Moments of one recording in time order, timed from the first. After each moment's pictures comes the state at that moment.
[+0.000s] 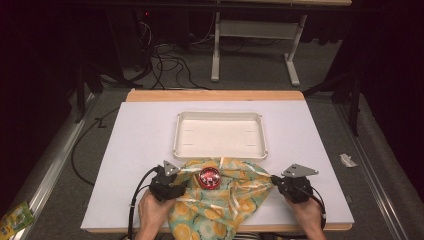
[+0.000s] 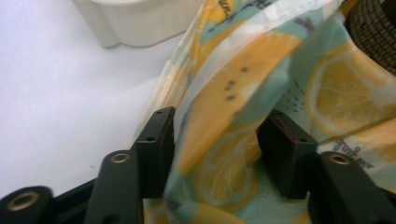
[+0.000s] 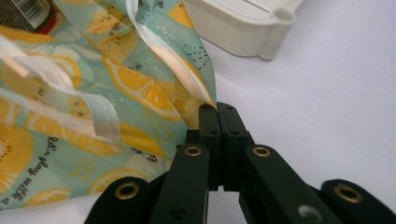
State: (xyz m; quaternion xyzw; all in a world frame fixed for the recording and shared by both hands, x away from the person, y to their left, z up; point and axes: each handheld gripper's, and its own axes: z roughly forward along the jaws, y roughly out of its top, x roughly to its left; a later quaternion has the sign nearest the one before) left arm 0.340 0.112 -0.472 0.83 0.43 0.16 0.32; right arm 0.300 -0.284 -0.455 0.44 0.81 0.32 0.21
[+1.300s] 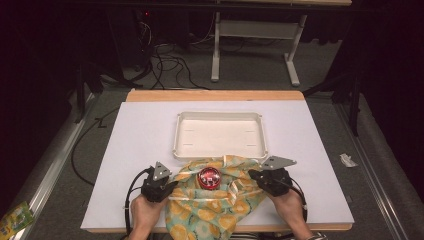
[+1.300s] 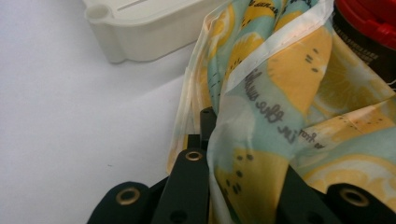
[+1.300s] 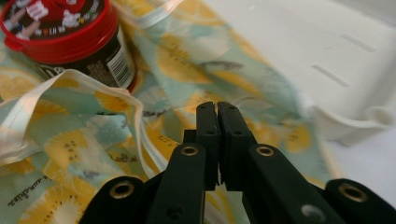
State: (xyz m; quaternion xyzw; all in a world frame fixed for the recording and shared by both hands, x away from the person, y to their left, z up) left arm 0.333 0.132 -0.464 0.83 0.39 0.15 0.37; right arm 0.318 -0.221 -0.432 0.39 0.84 0.35 0.17
